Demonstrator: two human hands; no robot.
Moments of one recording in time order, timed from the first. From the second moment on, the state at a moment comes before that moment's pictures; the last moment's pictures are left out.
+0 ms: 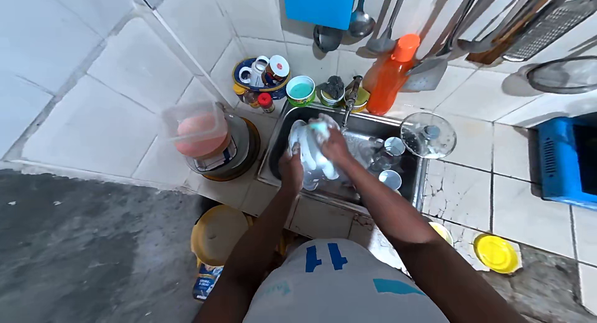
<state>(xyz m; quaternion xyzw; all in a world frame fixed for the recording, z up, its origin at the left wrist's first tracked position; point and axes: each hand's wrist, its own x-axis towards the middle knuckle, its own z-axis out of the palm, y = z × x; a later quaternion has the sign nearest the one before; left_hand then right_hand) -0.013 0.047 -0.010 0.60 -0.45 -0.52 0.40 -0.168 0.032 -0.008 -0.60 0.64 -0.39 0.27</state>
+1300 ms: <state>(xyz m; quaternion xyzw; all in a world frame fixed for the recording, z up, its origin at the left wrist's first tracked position) -0.046 0.025 0.001 0.58 -0.39 -0.60 0.38 -0.151 0.039 0.013 -0.74 0.65 -0.10 0.15</state>
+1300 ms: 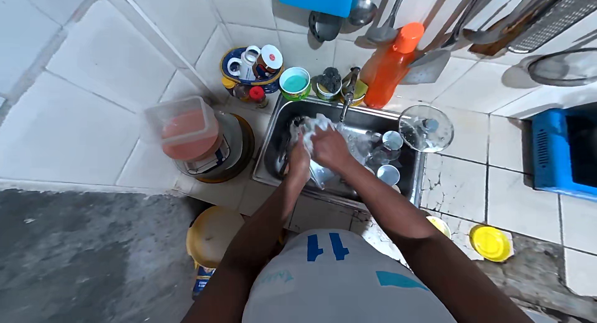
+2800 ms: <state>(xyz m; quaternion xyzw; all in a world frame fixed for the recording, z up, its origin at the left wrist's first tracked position) -0.079 -0.024 -0.120 0.15 -0.97 -0.15 -0.09 -0.276 0.020 -0.022 -0.52 0.81 -0.15 0.20</state>
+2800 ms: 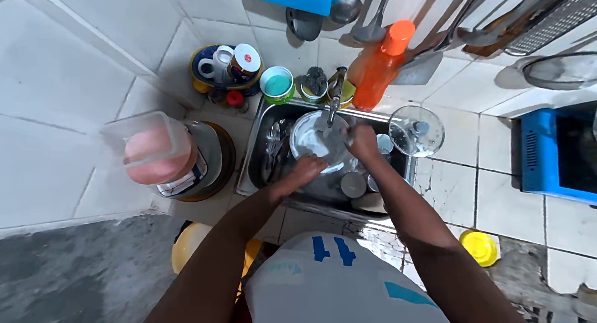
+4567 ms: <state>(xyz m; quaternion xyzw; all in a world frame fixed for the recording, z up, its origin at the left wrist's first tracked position) -0.144 -0.046 -0.078 0.55 -0.37 -0.75 0.03 -0.199 -0.026 -0.113 0.04 0.71 -0.51 0.48</state>
